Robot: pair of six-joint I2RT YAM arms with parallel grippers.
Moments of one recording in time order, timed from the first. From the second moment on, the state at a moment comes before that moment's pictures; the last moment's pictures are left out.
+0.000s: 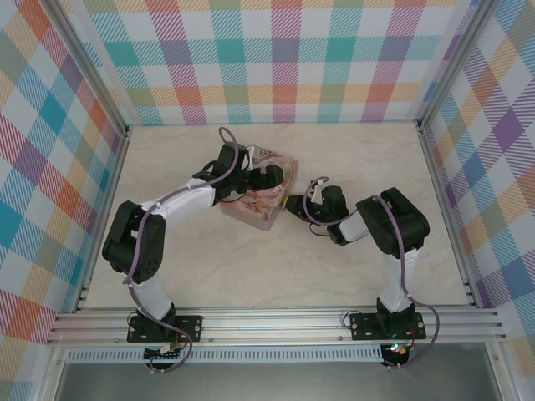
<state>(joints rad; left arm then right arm) -0.47 1.76 1.25 -0.18 0.34 -0.60 0.44 1.98 0.68 0.88 -0.48 0.91</state>
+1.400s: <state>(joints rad) -0.30 1.97 1.43 -0.28 0.38 -0.50 0.41 1.96 0.68 0.83 -0.48 0.82</state>
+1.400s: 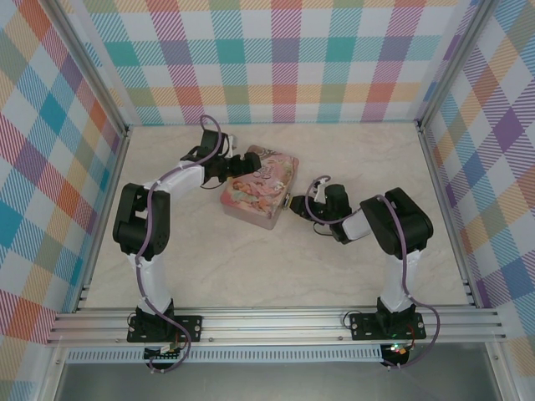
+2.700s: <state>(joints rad) -0.33 2.34 2.02 -0.61 0.48 -0.08 0.37 1.88 0.63 0.76 -0.51 0.79</state>
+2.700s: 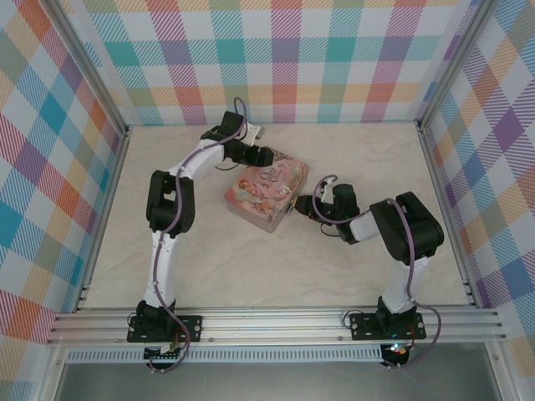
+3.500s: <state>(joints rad) -0.33 2.36 2.05 -0.61 0.47 -0.07 0.40 2.00 0.67 0.93 -0.56 0.86</state>
